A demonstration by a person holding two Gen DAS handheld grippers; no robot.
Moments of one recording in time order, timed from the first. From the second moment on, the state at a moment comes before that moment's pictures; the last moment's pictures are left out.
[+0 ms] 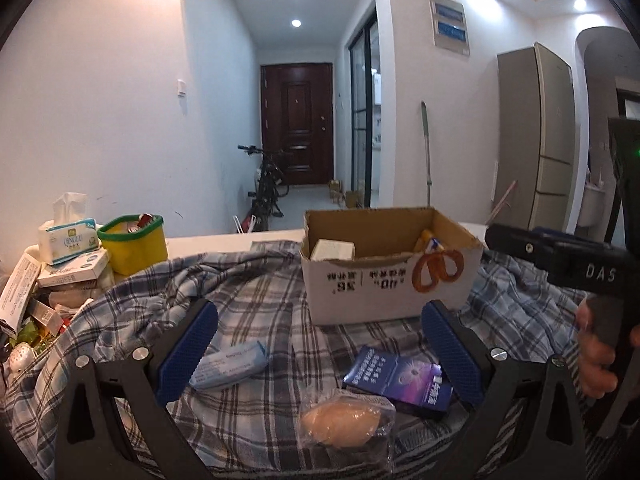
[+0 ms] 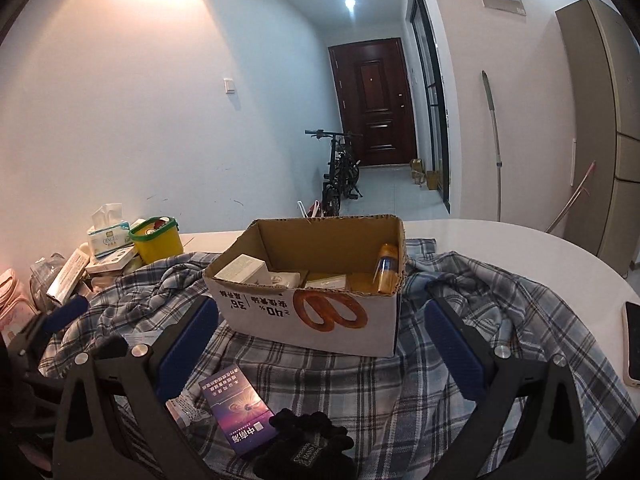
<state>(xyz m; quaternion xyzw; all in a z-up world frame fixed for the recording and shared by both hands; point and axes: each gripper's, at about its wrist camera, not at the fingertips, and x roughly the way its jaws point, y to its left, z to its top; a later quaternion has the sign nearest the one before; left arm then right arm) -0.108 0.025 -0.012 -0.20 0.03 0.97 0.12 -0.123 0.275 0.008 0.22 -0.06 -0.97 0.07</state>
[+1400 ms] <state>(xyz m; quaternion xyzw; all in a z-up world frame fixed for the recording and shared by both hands) -0.128 0.029 -0.032 -0.30 0.01 0.94 0.16 -0.124 0.267 0.008 0.25 -0.03 -0.97 0.05</state>
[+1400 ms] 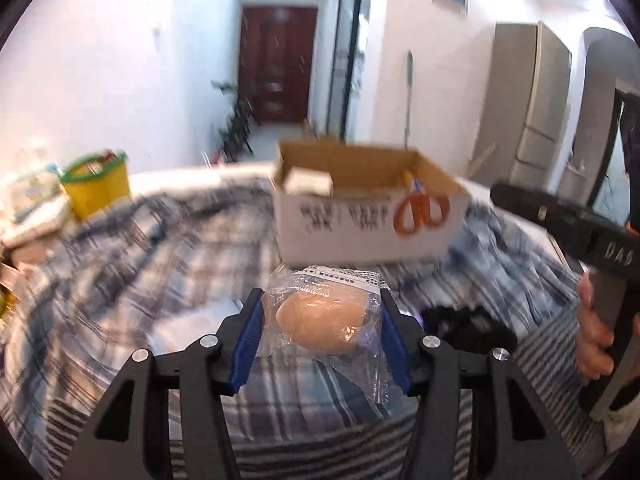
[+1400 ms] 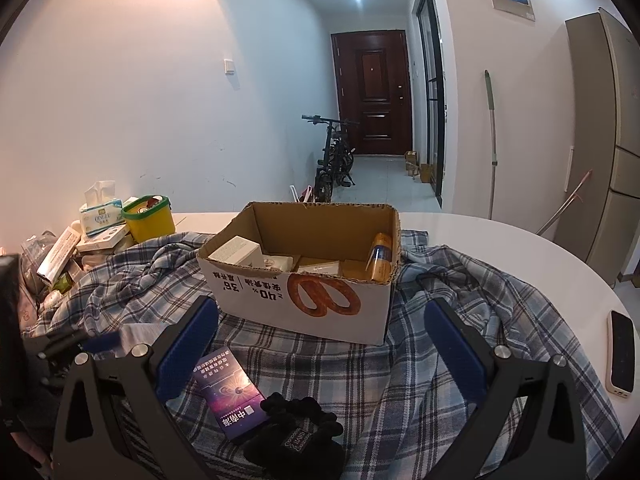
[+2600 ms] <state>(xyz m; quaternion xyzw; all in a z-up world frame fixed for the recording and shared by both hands) -0.105 0.035 -0.020 -0.23 0.04 0.96 0.15 -0.111 0.254 -0.065 0.40 -0.05 -0.91 0.08</state>
